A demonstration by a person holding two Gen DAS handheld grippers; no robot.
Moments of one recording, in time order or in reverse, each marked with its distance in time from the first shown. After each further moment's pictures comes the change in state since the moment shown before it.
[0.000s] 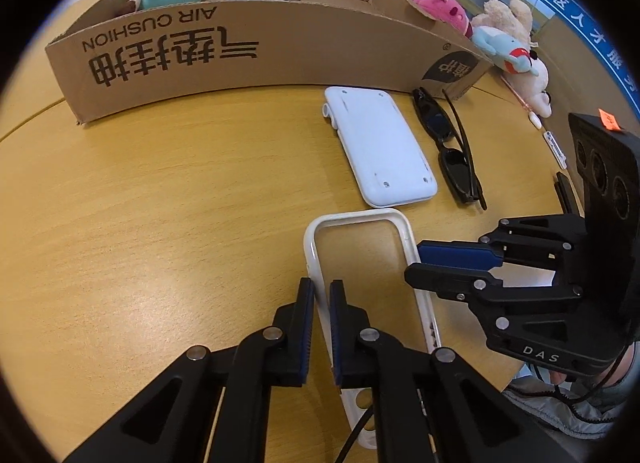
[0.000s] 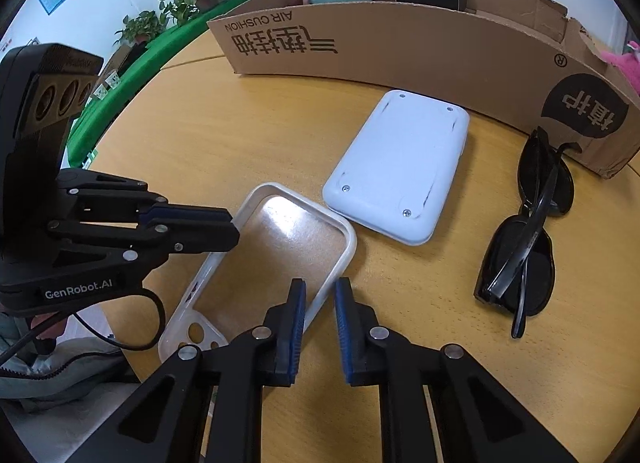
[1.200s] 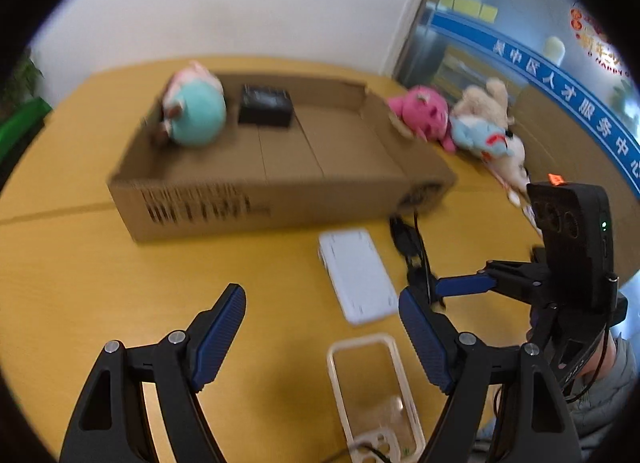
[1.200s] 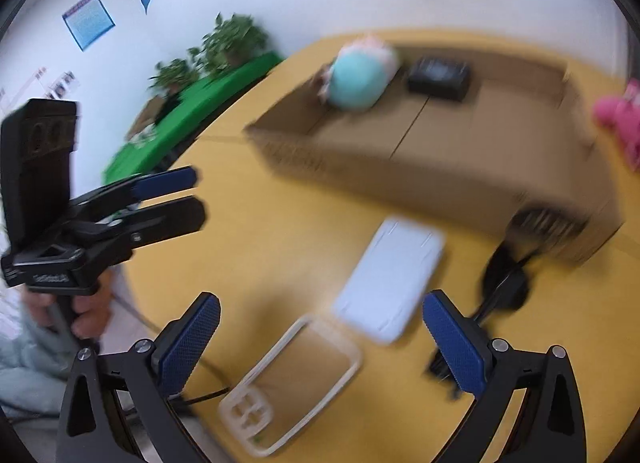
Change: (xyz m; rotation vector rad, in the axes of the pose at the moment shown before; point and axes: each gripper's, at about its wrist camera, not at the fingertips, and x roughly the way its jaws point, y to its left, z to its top) left arm -0.081 -0.011 0.034 0.028 -0.292 0.007; right arm -0.050 -0.023 0.042 0.031 -0.098 0.213
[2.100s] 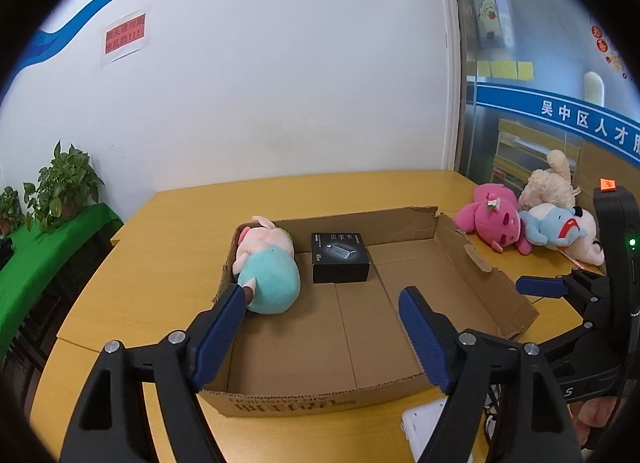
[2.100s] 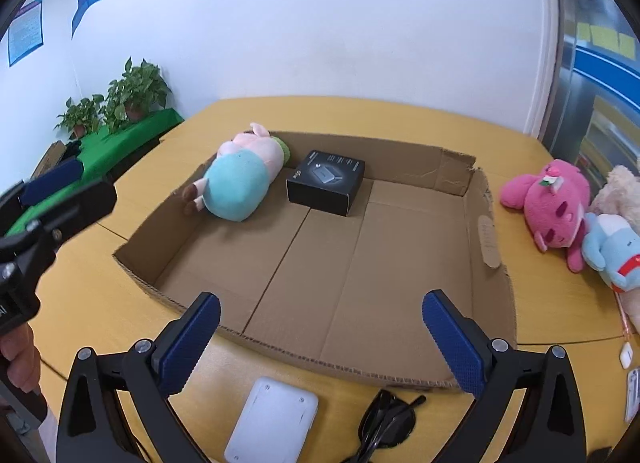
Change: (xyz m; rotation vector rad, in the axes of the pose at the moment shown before) left arm -0.029 -0.005 0.111 0.101 -0.399 0.320; right arm -0.039 -0.014 0.119 -0.010 -0.321 -0.506
